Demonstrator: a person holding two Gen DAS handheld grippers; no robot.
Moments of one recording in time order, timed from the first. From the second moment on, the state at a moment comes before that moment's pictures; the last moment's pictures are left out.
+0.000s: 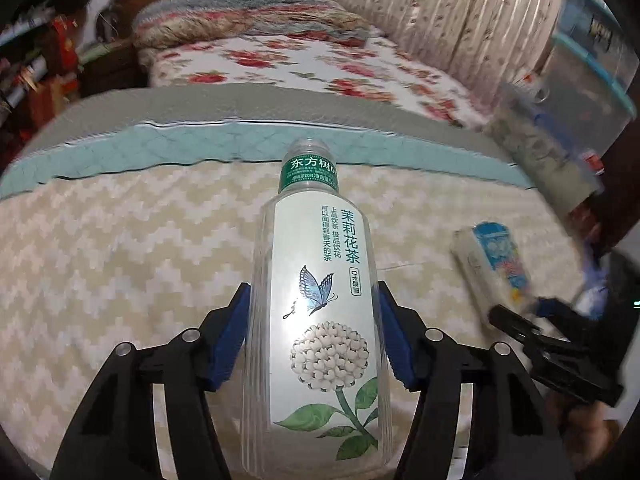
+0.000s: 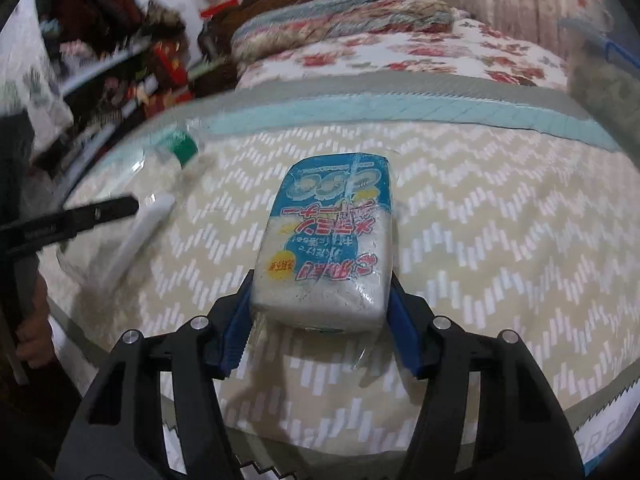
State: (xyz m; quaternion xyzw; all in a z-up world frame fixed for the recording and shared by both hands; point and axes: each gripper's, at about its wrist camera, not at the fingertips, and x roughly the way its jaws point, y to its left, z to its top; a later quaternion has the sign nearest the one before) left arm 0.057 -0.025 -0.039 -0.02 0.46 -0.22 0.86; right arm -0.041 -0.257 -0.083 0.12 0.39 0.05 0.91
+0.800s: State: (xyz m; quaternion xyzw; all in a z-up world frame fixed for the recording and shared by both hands) left arm 0.039 -0.439 -0.013 0.11 0.50 -0.51 0.69; right arm -0.160 -0.583 -0.090 0.33 0.29 -0.17 0.88
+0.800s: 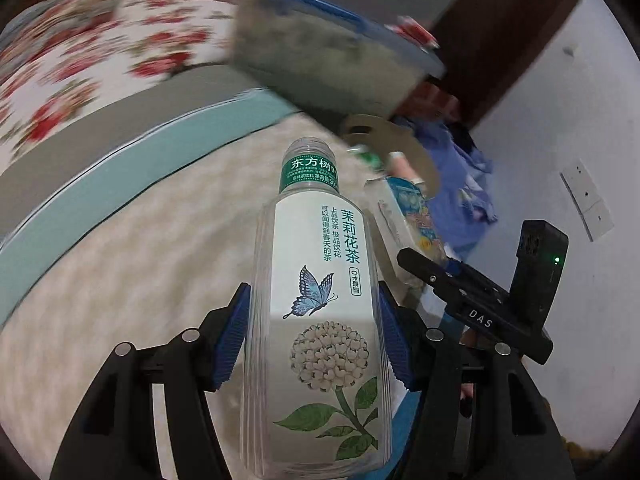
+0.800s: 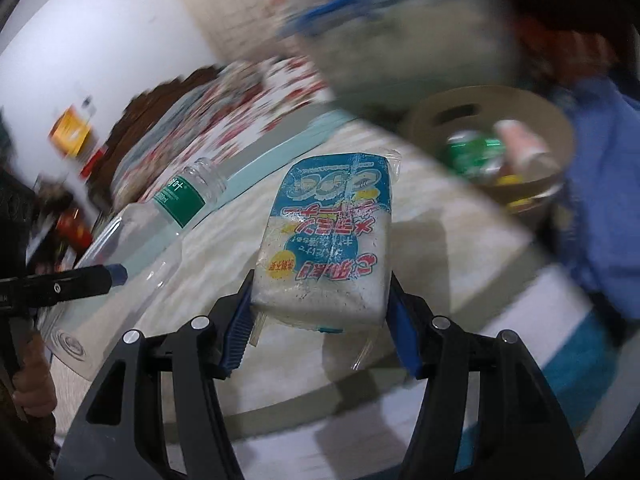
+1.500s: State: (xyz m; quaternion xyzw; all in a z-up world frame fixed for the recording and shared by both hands) left arm 0.063 -0.696 -0.061 0.05 0.55 -0.53 0.64; right arm -0.150 -0.747 -0.097 0.30 0.29 -0.28 0.87
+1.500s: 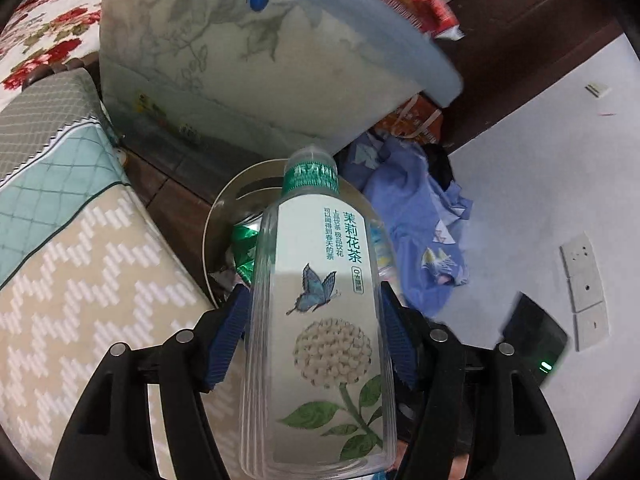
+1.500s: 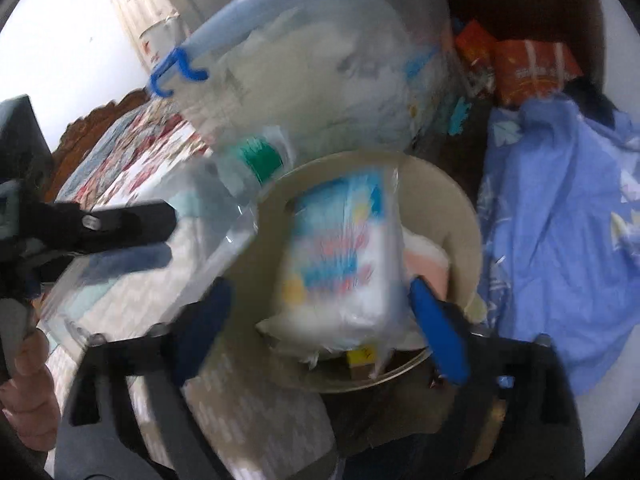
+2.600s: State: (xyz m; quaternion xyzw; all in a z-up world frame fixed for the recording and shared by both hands) left arm -0.010 -0.401 -0.031 0.12 0.42 -0.49 0.76; right arm -0.234 -0.531 -0.086 0.42 0.19 -0.25 0.85
